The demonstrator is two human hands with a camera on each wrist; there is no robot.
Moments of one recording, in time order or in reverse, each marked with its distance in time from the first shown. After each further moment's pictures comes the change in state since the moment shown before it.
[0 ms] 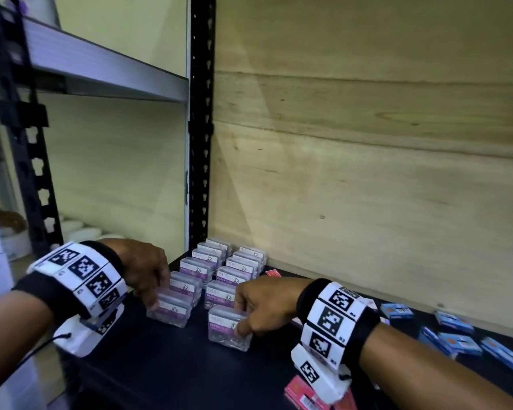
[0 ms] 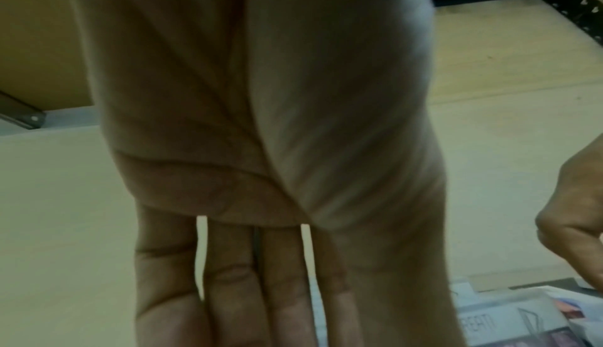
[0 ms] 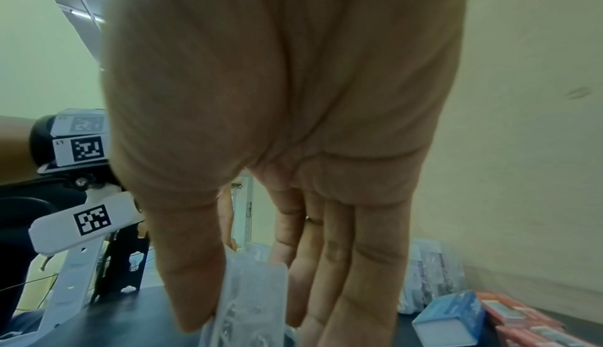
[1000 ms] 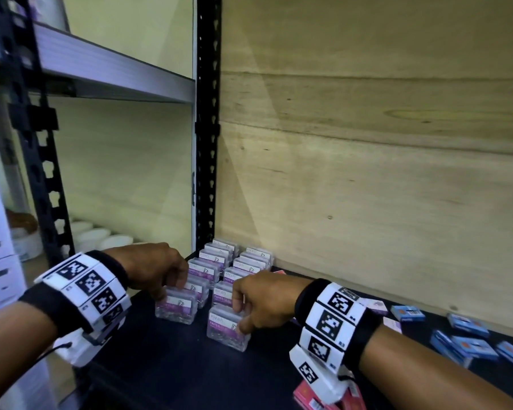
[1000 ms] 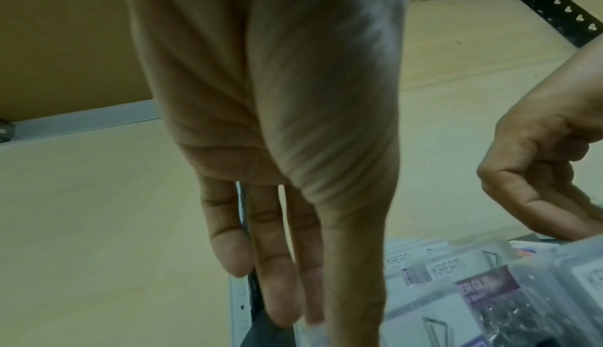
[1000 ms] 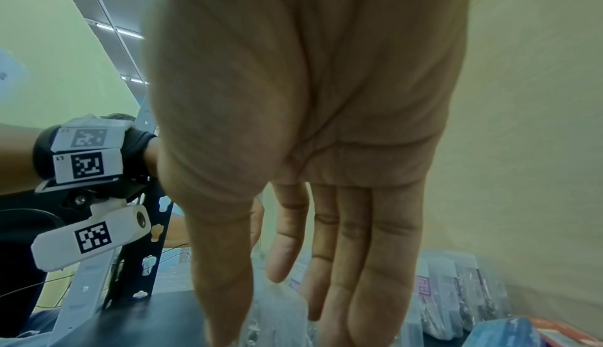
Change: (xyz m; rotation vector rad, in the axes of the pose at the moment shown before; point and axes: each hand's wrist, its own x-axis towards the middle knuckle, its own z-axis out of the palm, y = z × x) left_hand 0.007 -0.001 0.008 0.115 0.228 0.119; right_hand 0.009 -0.007 0.000 -0.002 0.088 -0.031
